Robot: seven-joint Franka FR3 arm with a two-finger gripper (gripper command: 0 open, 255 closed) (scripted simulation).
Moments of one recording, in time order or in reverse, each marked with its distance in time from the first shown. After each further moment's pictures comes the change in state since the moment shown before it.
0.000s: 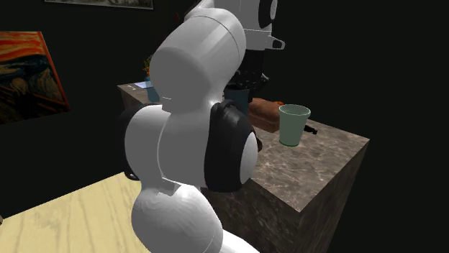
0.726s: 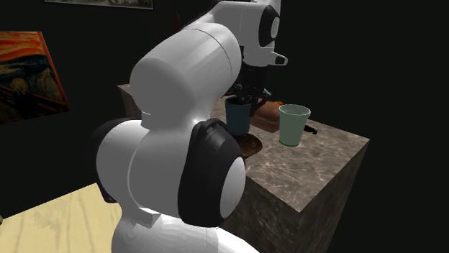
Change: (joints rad) arm -0.008 -0.136 -0.028 -0.232 -0.005 0.090 -0.050
